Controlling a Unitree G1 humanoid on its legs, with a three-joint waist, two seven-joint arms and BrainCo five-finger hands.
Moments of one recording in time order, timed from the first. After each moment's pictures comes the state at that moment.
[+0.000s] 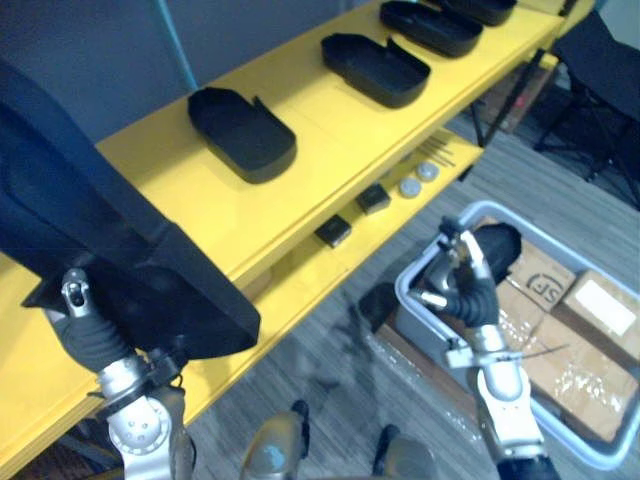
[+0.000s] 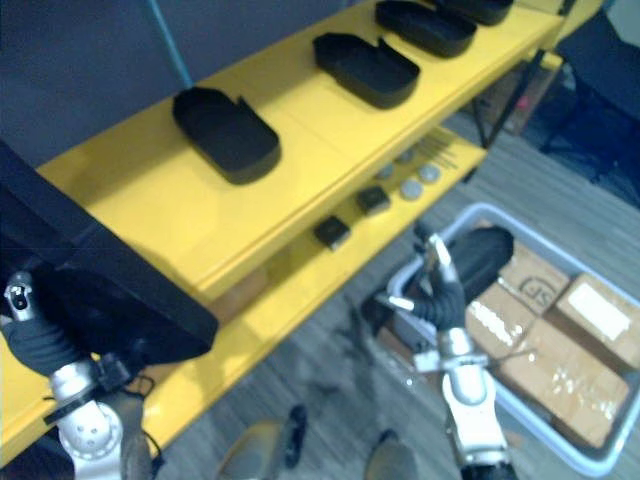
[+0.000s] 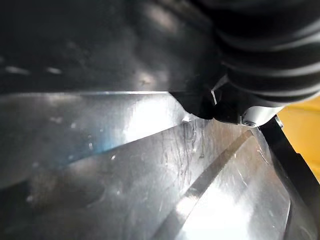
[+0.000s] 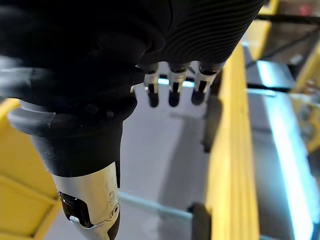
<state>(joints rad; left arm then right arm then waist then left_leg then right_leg) 0.19 0.08 0.22 -0.36 -0.15 -0.57 0.38 0.00 -0.26 0.01 -0.02 0.06 -0.57 0.00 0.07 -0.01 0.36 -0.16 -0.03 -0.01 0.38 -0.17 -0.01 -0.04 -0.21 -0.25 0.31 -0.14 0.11</state>
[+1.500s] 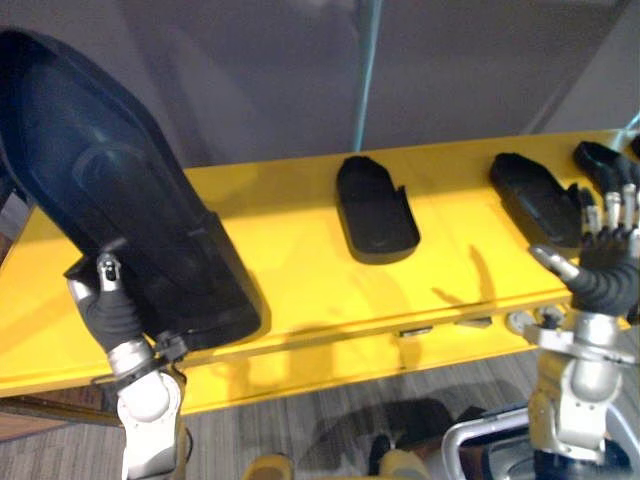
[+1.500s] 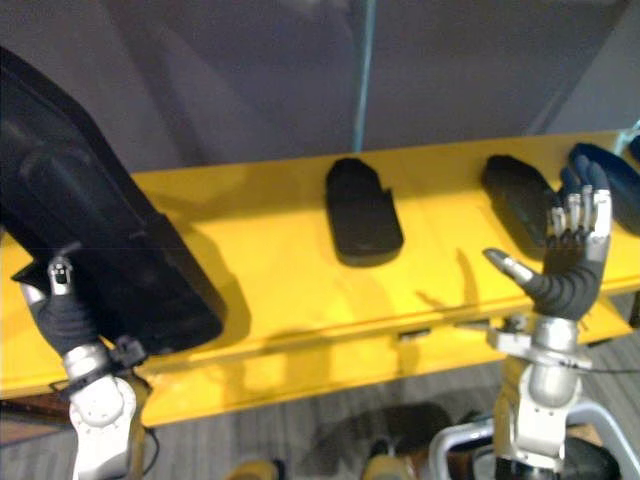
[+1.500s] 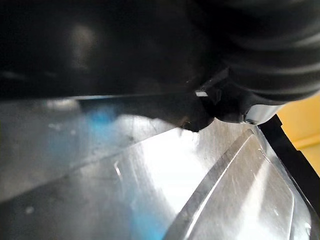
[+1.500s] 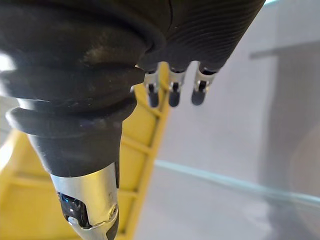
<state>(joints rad) 0.16 0.11 0.29 -0.32 0.09 -0.29 0.45 0.07 -0.22 -0.36 -0.31 0.28 -0.52 0.02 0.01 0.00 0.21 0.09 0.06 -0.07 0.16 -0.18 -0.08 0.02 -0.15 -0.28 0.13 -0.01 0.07</state>
